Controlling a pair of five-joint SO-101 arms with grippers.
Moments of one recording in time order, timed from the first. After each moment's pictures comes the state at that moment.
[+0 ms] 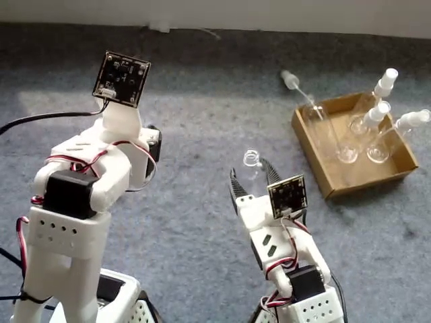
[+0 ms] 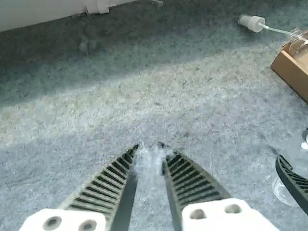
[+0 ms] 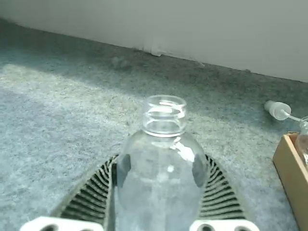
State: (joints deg) left arm 8.0 -43.8 17.7 76.0 2.9; right arm -23.3 -104.0 93.8 30.4 2.6
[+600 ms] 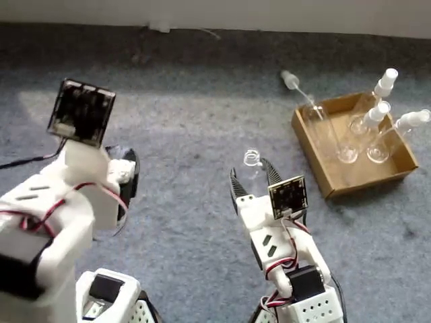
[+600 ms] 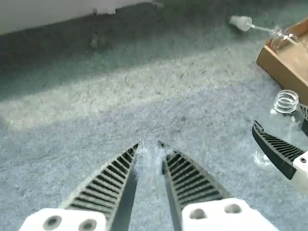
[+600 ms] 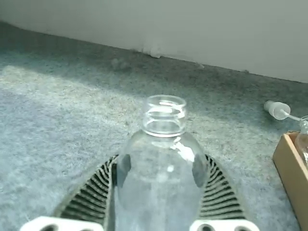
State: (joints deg) left arm 8.0 -52.5 3.7 96.4 2.9; right arm -23.1 -104.5 94.9 30.4 2.6
